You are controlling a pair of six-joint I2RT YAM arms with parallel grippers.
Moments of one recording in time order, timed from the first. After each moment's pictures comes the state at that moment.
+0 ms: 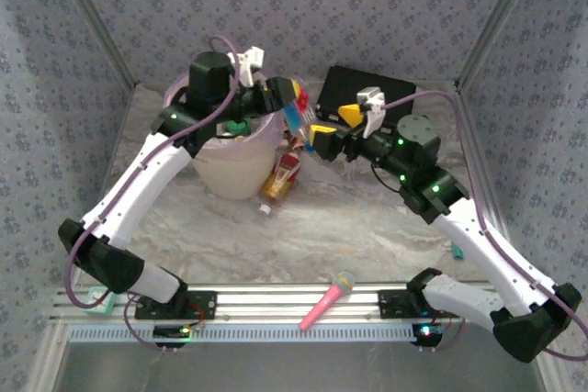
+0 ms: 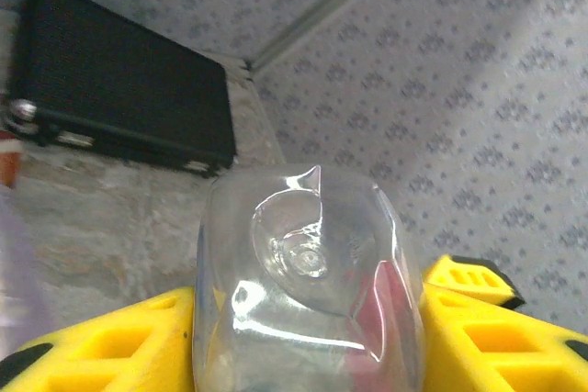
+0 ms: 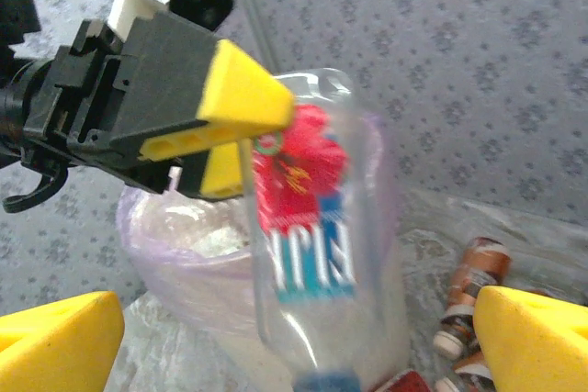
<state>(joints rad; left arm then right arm) -0.53 1.47 1.64 -0.48 0.43 -0.77 0.56 1.00 1.07 -0.11 -0.26 0.29</state>
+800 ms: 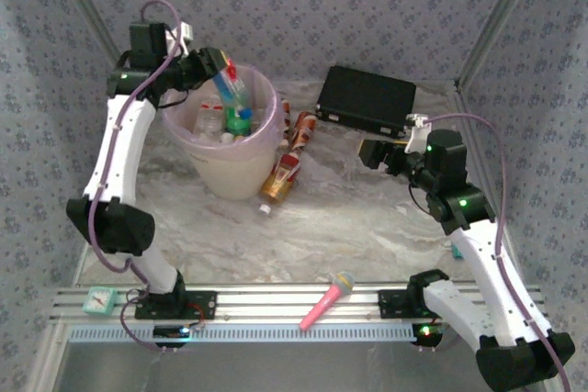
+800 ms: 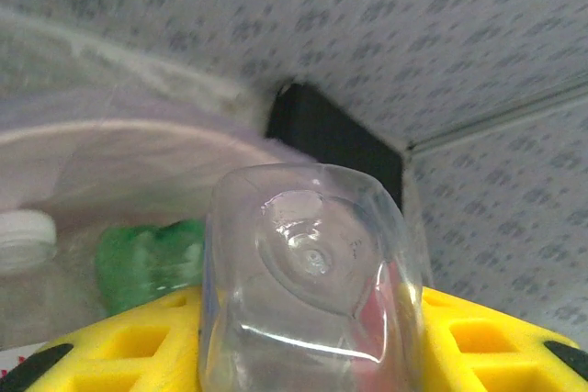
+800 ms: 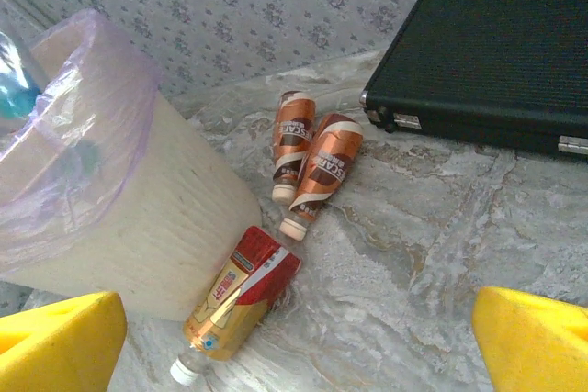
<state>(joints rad) -0.13 1.70 1.95 -0.84 0.49 -0.59 0.25 0.85 0.94 -0.48 -0.26 0.40</state>
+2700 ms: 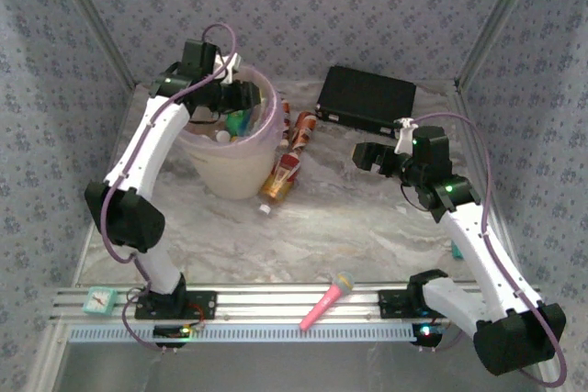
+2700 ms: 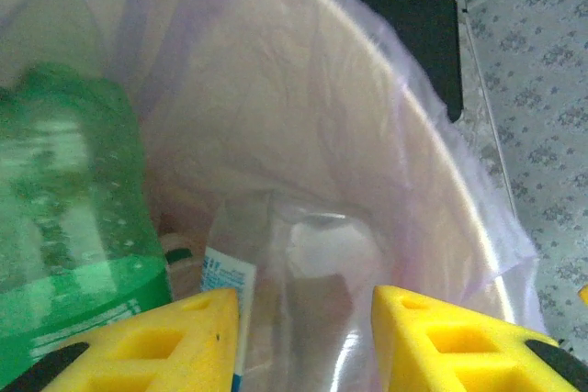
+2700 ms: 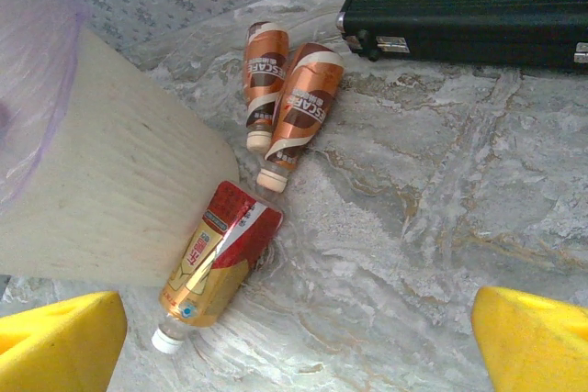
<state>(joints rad) -0.32 1.74 1.88 -0.92 0.41 -0.41 0.25 0.97 0.91 -0.49 -0.28 0.43</state>
